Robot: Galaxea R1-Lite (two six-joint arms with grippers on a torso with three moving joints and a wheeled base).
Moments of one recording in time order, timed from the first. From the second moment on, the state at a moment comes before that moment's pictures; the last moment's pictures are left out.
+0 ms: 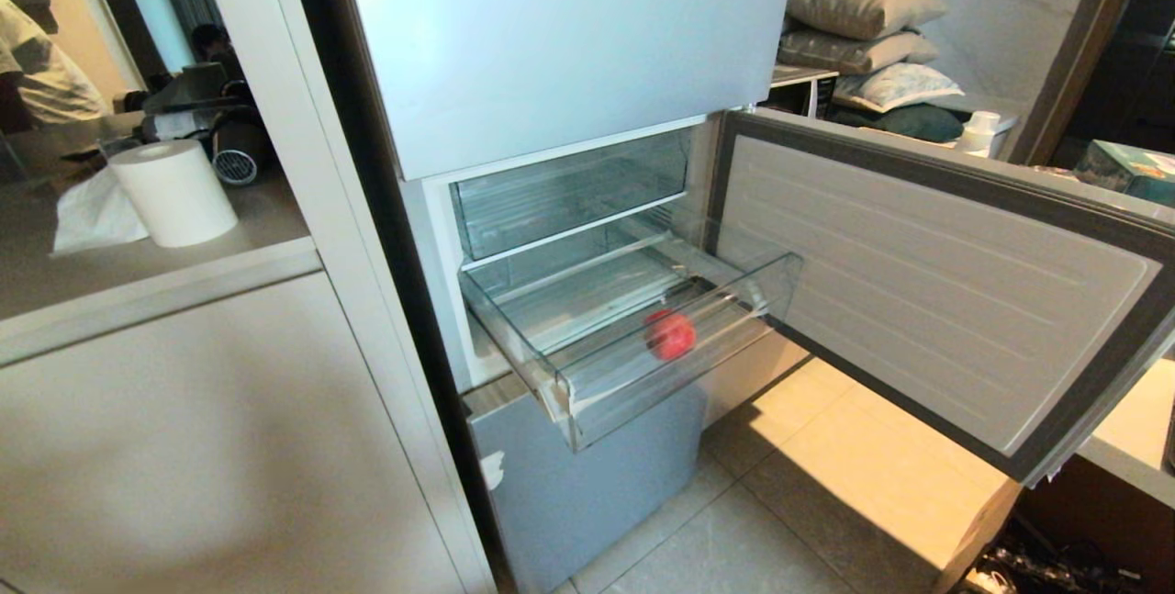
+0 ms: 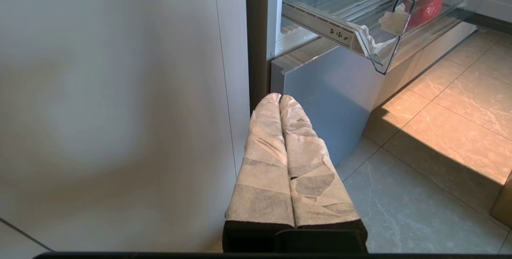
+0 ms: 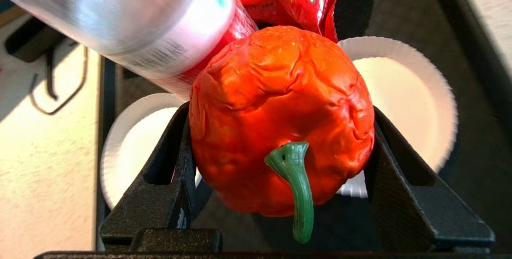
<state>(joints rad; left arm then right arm) 0.00 0.00 0.00 -0.01 0.00 0.00 -1.13 2.38 -1.39 -0.51 0.25 0.31</state>
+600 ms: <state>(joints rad) 0.00 0.00 0.00 -0.01 0.00 0.00 -1.16 2.45 -1.44 -0.46 0.25 0.32</state>
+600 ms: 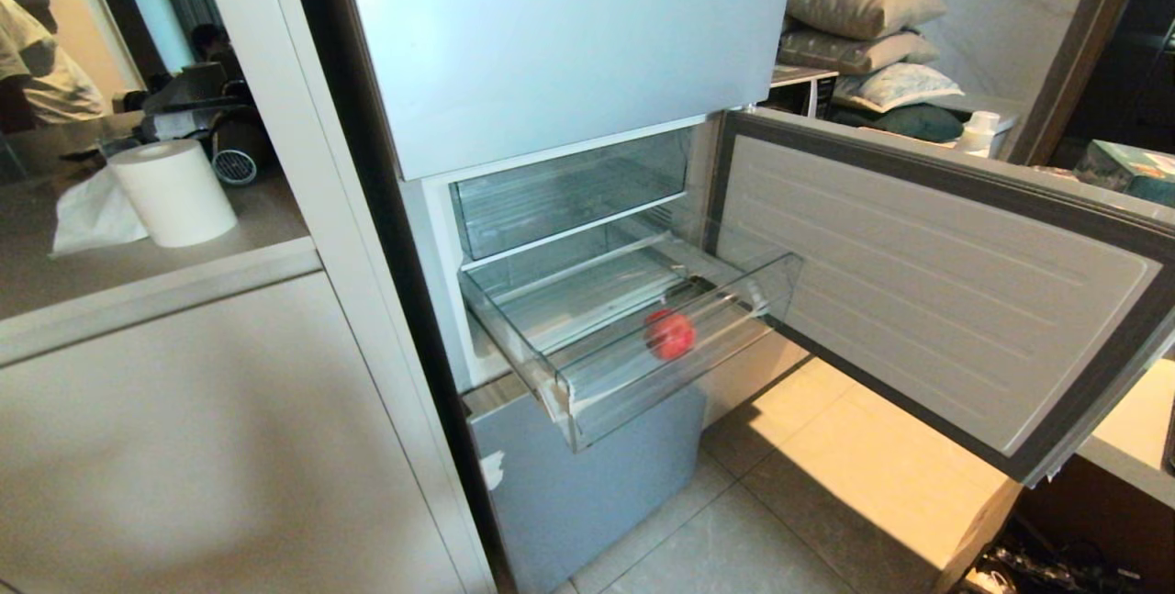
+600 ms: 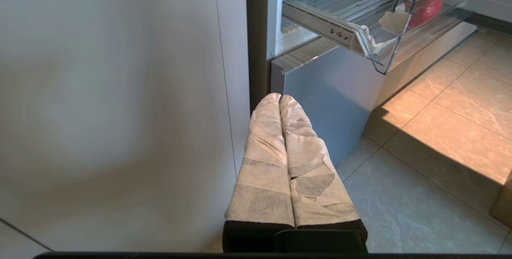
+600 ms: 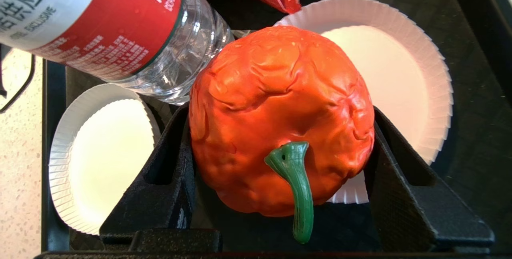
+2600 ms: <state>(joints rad) 0.00 0.00 0.00 -0.01 0.00 0.00 -1.21 2.31 -1.38 -0.38 0.26 0.32</state>
